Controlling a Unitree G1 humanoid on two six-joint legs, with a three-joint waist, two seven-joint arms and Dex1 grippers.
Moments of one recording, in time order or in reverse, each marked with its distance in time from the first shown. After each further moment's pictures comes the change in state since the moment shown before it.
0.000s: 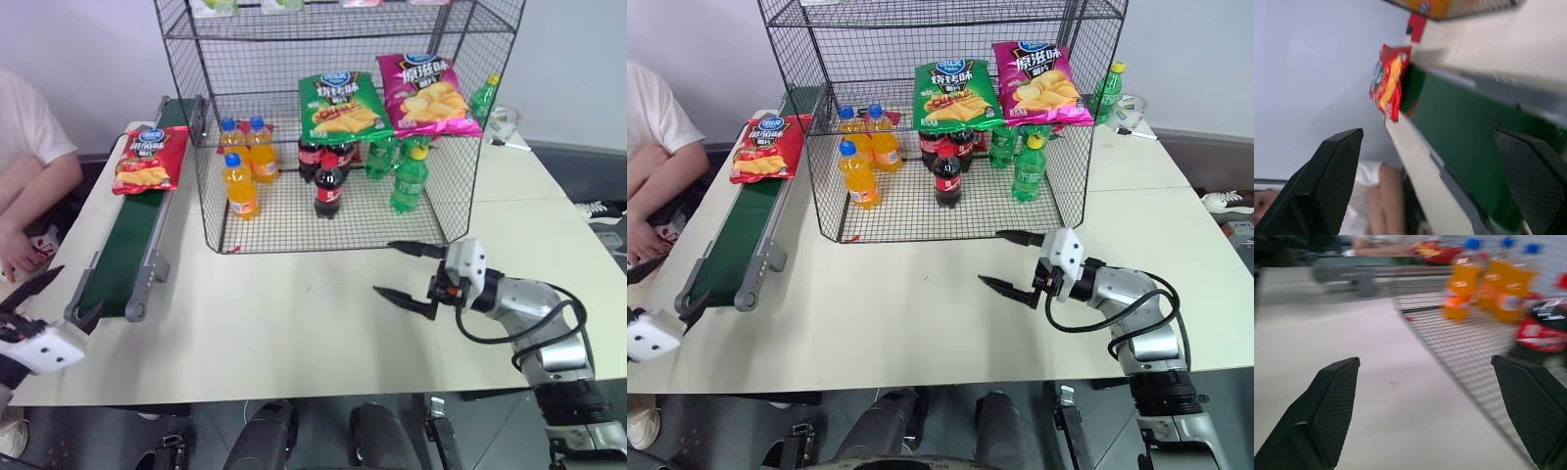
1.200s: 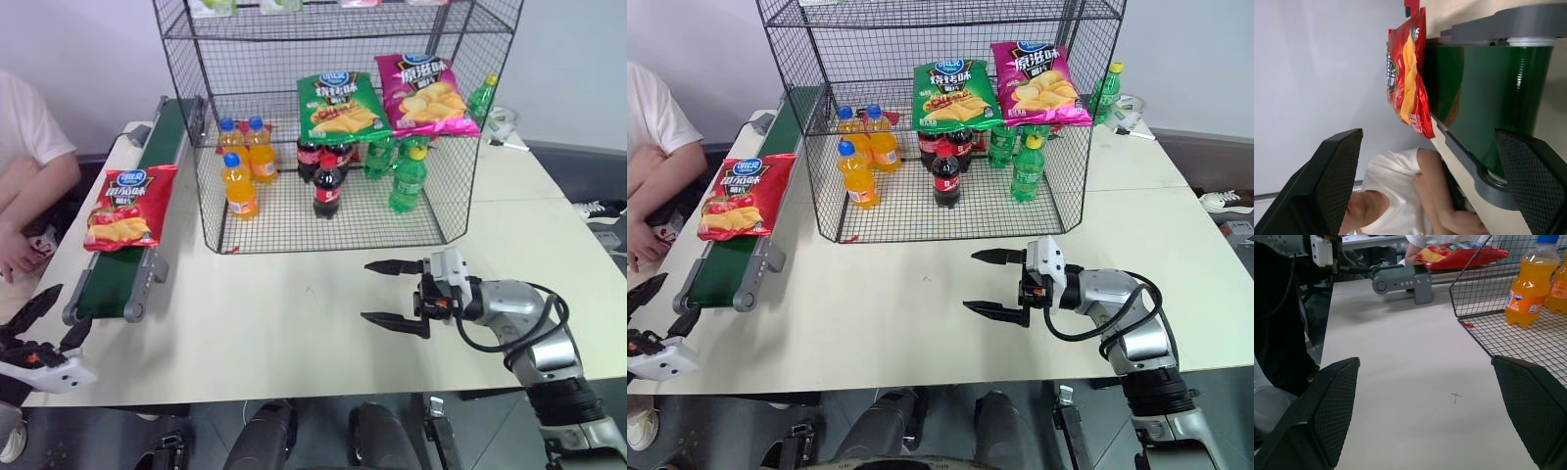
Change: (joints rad) left arm 0.054 0.141 -0.200 0.058 0.310 0.129 0.543; right arm -0.032 0.004 0.040 -0.019 0.058 0.099 0.106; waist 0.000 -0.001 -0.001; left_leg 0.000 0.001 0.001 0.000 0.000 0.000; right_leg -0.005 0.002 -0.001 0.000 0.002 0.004
